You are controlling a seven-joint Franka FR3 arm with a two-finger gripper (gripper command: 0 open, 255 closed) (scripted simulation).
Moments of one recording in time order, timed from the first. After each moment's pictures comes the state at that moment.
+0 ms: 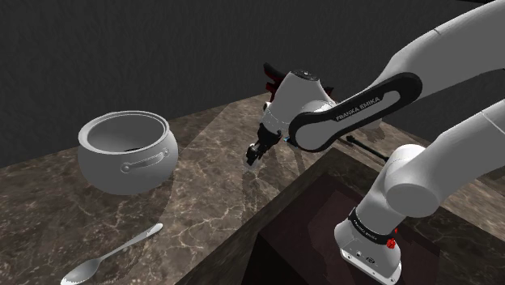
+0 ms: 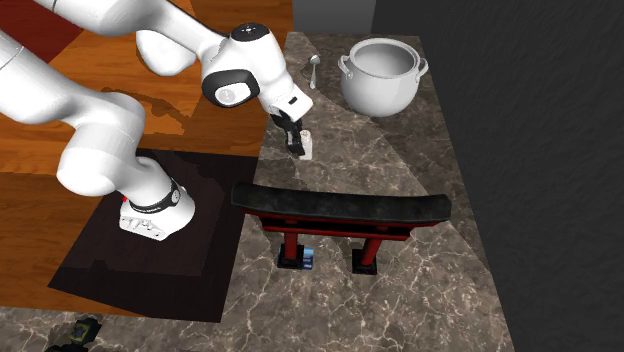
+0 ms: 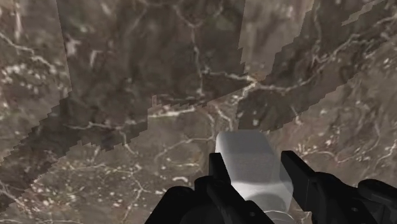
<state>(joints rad) 0.16 -0.37 0.26 -2.79 0.10 2.67 0.24</state>
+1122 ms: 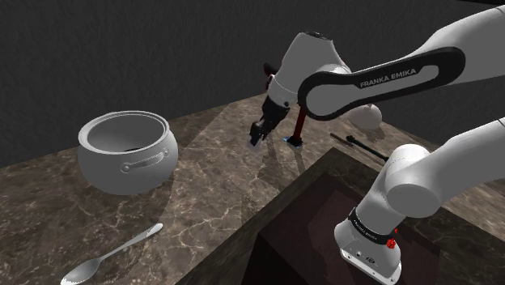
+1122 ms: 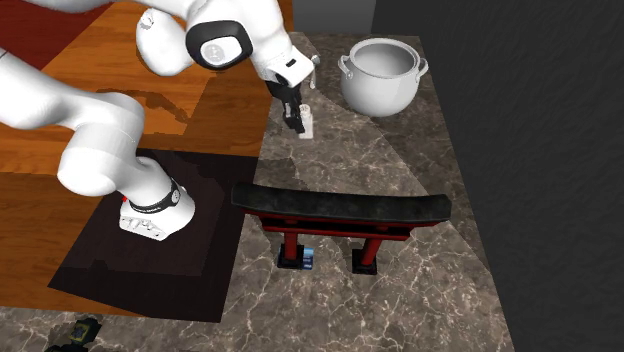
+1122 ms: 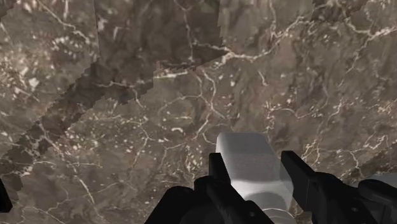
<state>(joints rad) 0.17 -0.54 0.23 -2.66 0.11 2.39 0.22</state>
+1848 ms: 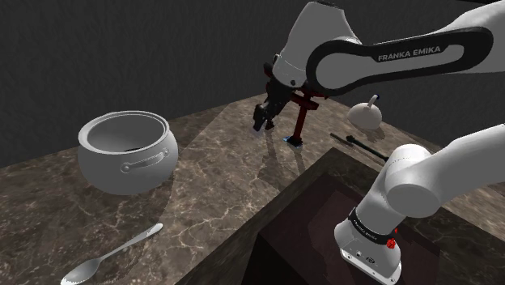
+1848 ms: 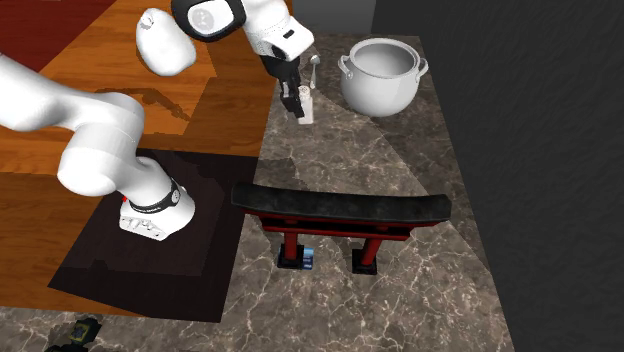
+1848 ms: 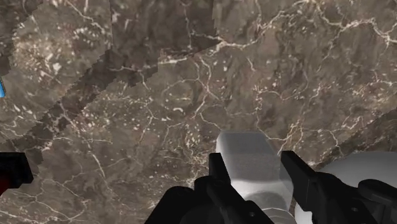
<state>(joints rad) 0.17 -0.59 0.21 -2.56 0.10 2.22 0.21</state>
